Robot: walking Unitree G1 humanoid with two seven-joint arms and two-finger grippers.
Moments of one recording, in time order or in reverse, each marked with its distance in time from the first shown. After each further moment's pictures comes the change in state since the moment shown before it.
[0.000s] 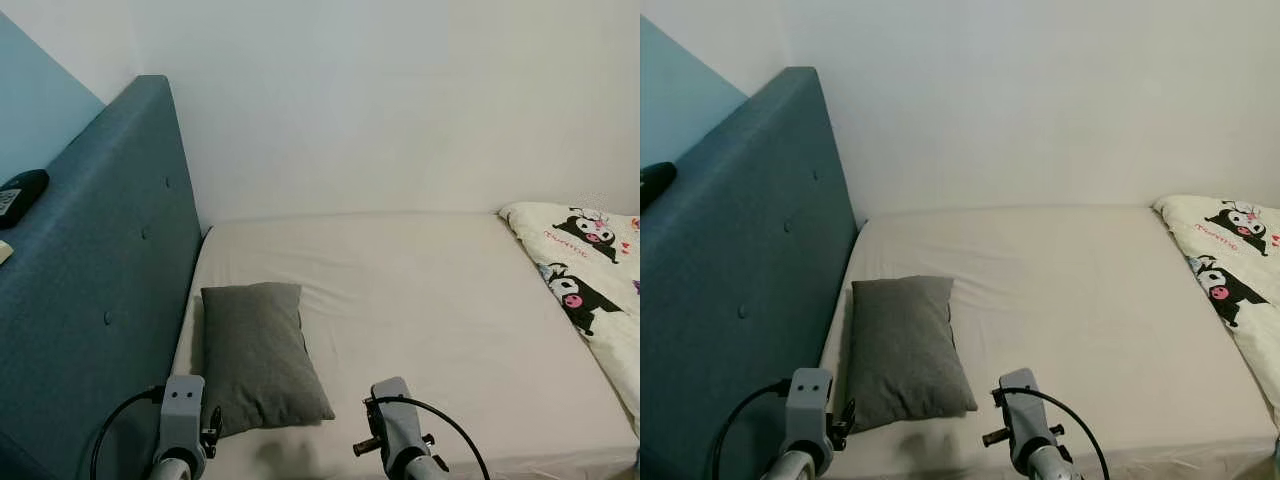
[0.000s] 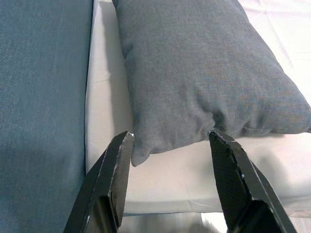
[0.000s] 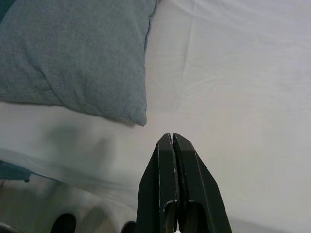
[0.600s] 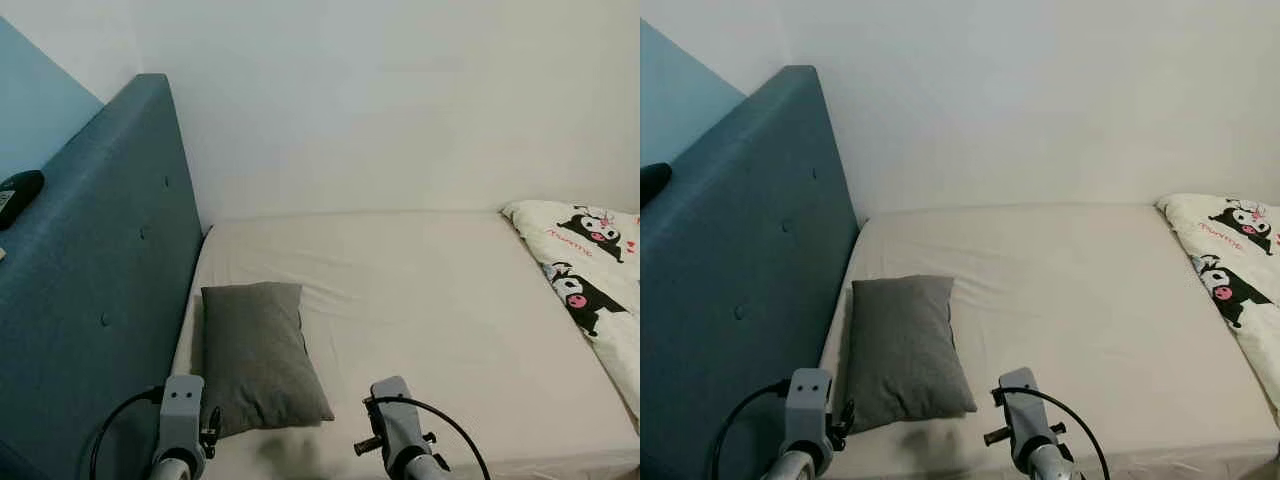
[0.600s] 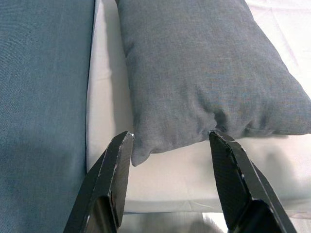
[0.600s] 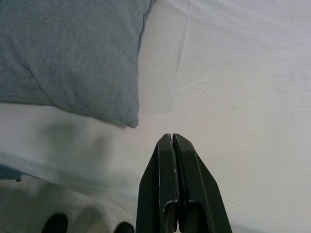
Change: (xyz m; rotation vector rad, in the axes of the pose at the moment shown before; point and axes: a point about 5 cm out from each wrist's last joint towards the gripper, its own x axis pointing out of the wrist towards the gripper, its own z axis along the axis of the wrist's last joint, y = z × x) left arm 0.000 0.001 -0.001 -0.001 0.006 0.009; right arm 0.001 -0.002 0.002 -0.030 -0.002 -0.018
